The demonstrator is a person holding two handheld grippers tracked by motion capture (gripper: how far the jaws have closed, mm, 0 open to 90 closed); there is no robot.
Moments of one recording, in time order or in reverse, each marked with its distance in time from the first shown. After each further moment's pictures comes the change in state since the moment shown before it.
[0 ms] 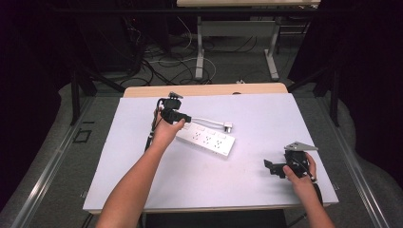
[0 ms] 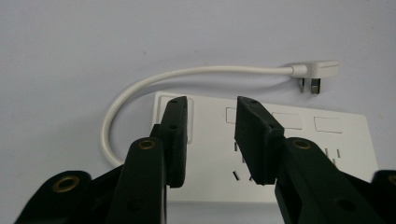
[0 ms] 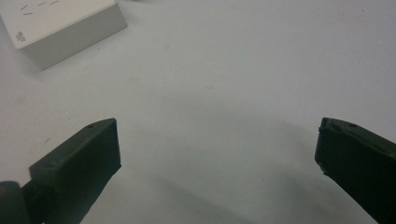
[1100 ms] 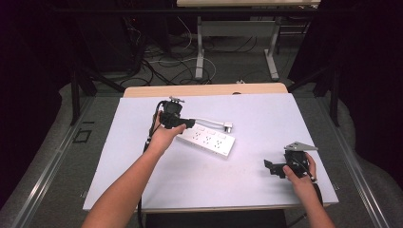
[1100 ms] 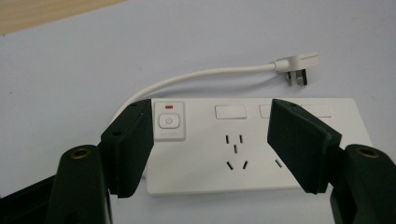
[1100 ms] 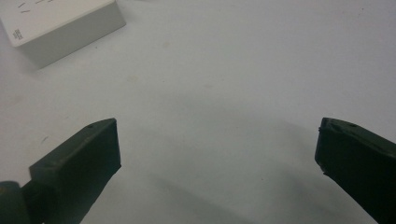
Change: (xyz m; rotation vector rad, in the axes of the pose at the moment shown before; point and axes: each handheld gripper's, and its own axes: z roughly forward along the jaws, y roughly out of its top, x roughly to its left) left arm -0.014 -0.017 -0.019 -0.103 0.034 0.150; right arm -0.001 -0.001 0.001 -0.001 -0.002 -0.009
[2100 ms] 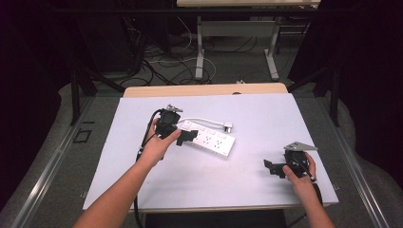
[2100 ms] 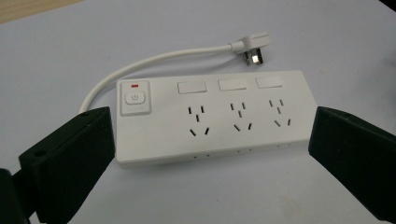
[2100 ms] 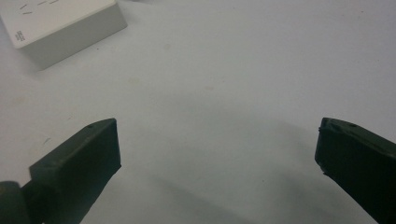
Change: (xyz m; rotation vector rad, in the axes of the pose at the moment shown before) left arm -0.016 -0.025 -0.026 -0.015 -0.092 0.038; right arm 0.002 0.001 -0.001 0.001 -0.002 0.000
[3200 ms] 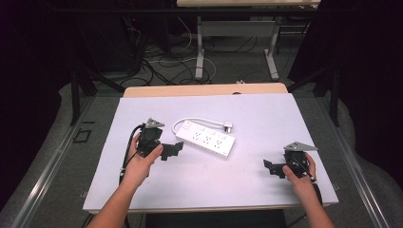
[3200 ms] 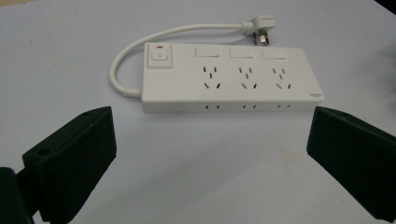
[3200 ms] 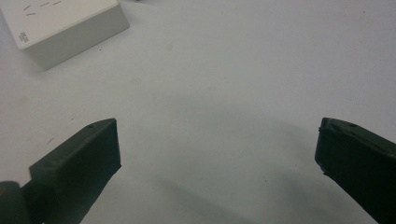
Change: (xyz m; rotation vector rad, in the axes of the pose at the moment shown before) left arm 0.006 -0.054 -0.049 -0.056 0.052 -0.063; right arm 0.001 0.000 -0.001 -0.001 0.002 0.007
